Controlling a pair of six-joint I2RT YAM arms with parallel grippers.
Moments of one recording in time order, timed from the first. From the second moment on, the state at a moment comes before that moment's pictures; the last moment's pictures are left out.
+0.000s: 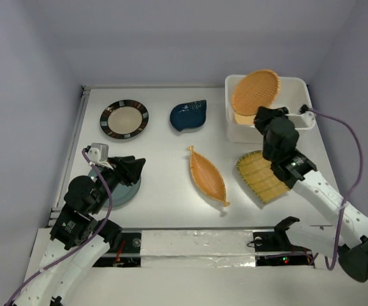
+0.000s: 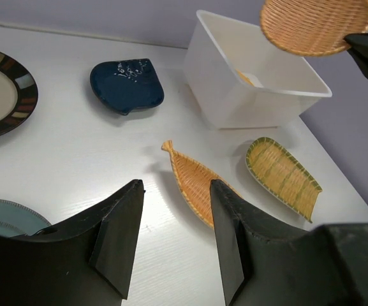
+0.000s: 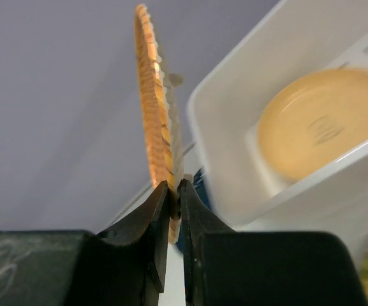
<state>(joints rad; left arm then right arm) -0.52 0.31 0.63 -0.36 -0.02 -0.43 0.62 1.03 0.92 0.05 0.75 0.92</state>
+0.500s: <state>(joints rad) -0.52 0.31 0.63 -0.36 -0.02 -0.43 0.10 1.34 1.11 -0.16 0.30 0.62</state>
